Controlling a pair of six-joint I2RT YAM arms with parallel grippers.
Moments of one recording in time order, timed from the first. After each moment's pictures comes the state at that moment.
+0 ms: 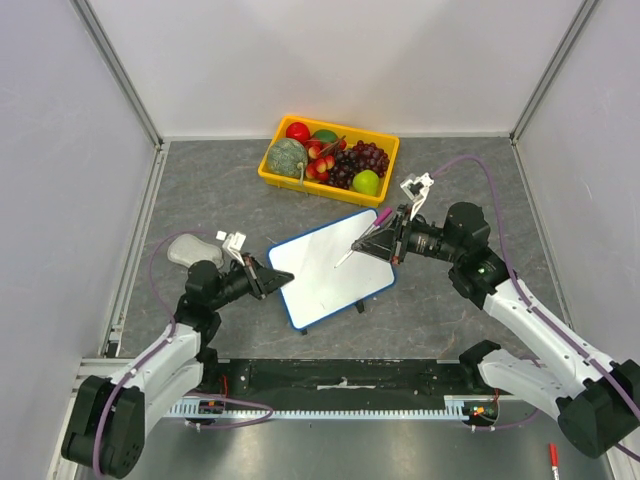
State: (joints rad) left arm -0.27 0.85 0.13 0.53 0.67 -0.70; right arm 0.50 0.97 0.74 0.14 -0.72 0.56
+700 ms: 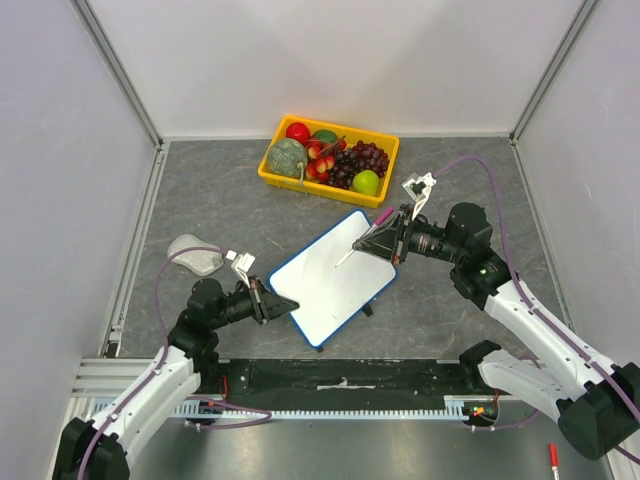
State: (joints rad) left arm -0.43 0.50 0.06 0.20 0.65 -0.76; right arm 0.49 0.96 0.74 0.14 -0.72 0.56
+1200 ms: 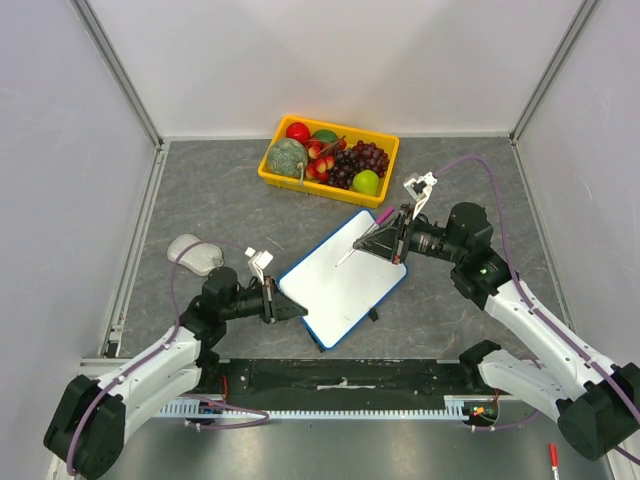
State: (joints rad) left arm -0.50 0.77 0.12 0.27 0.71 -0.75; right arm 0.49 0.96 0.74 0.14 -0.72 0.57
